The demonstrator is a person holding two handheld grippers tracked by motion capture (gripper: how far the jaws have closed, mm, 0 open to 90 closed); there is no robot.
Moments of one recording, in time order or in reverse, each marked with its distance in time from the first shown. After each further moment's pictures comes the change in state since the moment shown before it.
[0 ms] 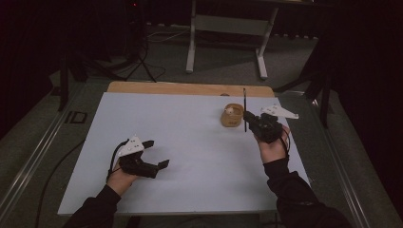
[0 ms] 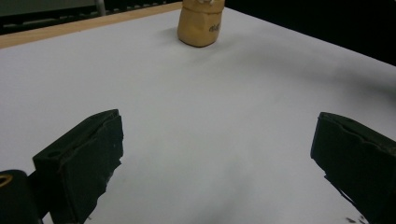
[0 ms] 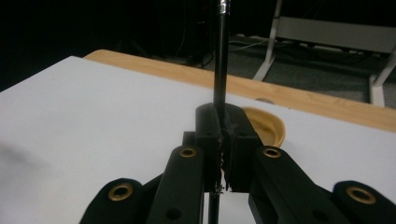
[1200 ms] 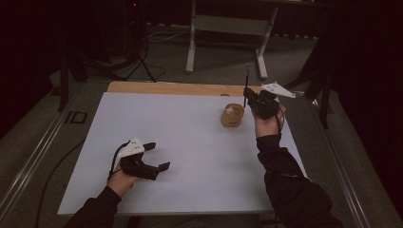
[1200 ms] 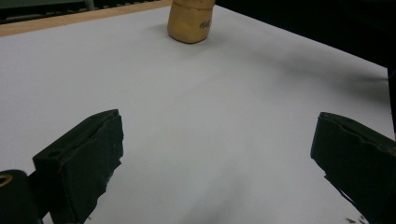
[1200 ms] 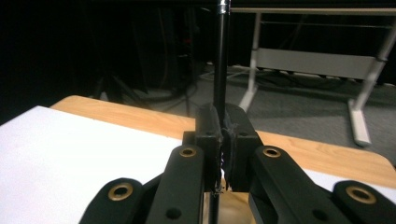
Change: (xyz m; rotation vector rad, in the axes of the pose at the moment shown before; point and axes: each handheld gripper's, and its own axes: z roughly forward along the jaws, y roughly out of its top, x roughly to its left) left arm -0.001 -0.005 0.002 0.000 -0.040 -0.015; right arm -0.029 0.039 0.050 -0.128 -0.056 0.037
